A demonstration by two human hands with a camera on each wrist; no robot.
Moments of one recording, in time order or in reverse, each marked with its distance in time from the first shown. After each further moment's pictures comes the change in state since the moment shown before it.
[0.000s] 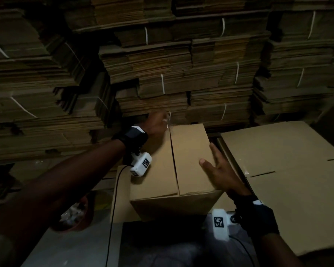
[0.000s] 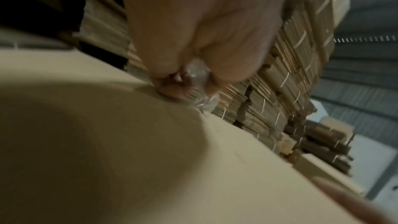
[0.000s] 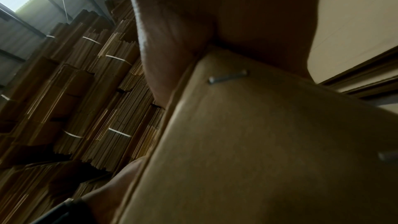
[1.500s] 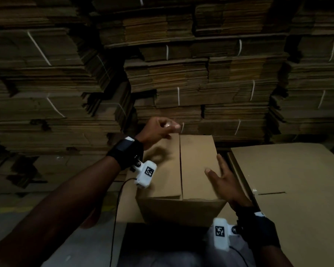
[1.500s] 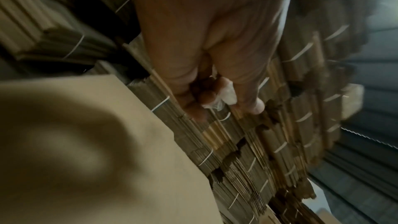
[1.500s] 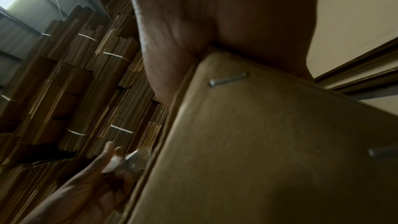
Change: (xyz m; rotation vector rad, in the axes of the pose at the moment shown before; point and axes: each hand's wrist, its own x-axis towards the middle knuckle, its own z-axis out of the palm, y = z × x) left_hand -0.075 0.028 -0.028 -0.677 0.150 0.018; right_hand -0.008 -0.011 -0.001 0.115 -0.010 0.000
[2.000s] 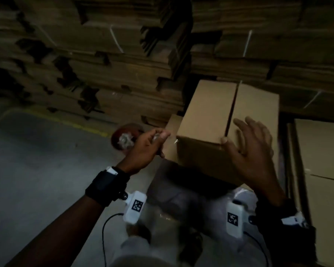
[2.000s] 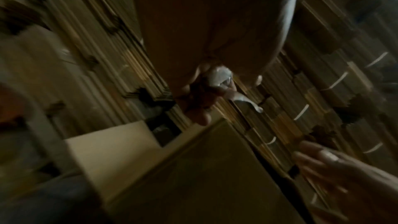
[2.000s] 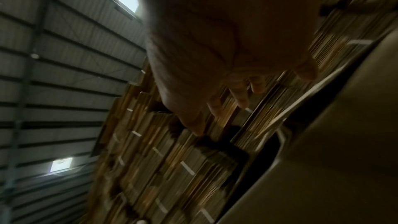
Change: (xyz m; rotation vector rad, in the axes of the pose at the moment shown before) left_hand -0.265 -0.060 -0.001 -0.127 0.410 -0.244; right_hand -0.081 -0.029 0.049 -0.536 -0.044 -0.446
